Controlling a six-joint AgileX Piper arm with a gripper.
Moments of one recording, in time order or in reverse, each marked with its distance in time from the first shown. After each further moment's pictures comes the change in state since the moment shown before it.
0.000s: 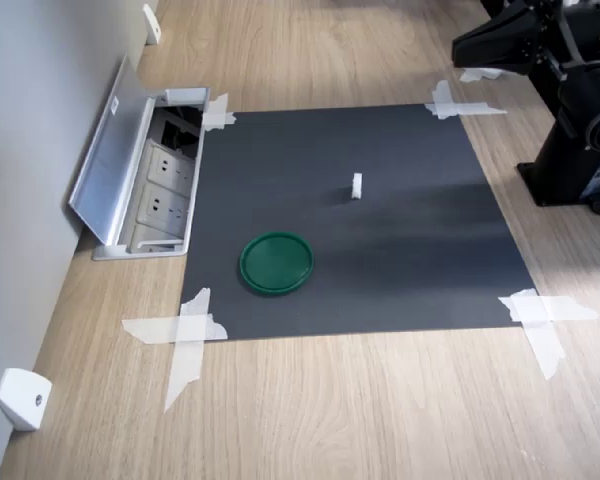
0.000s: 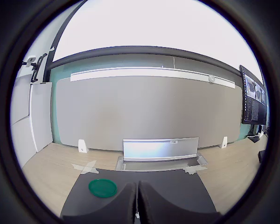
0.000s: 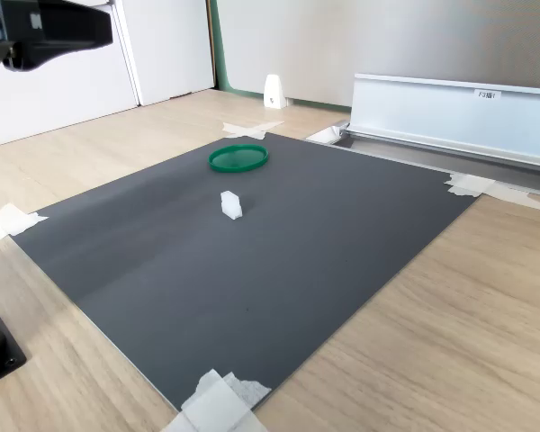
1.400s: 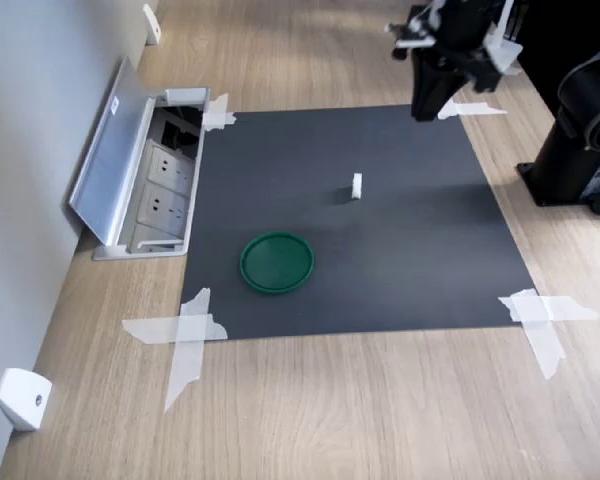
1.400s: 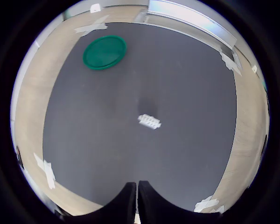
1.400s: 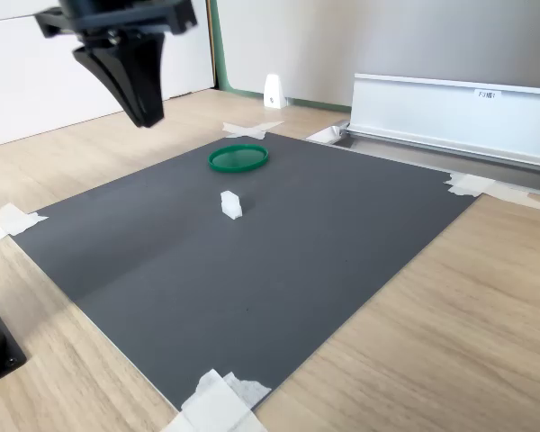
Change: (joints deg) arm -1.7 67.4 -38.3 -7.7 42.2 -6.8
